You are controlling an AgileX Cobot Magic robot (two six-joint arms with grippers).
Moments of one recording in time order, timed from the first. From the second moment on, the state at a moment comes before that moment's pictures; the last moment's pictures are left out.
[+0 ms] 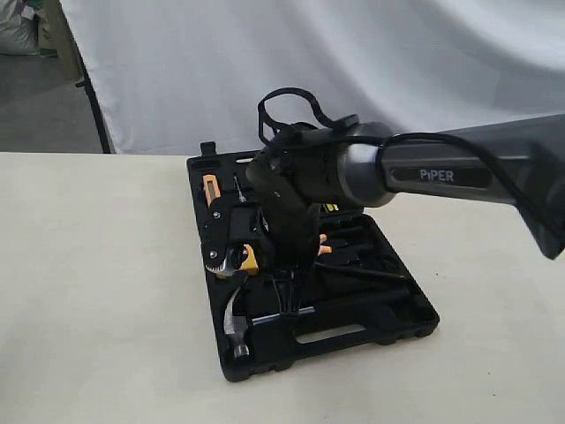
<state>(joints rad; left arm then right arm) 0.13 0.00 -0.01 0.02 0.10 -0.31 0.87 2.11 -1.55 -0.35 0.84 -0.63</state>
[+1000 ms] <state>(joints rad) 0.13 0.00 -0.01 0.02 0.10 -0.31 0.87 2.15 -1.55 -0.34 0.76 -0.64</state>
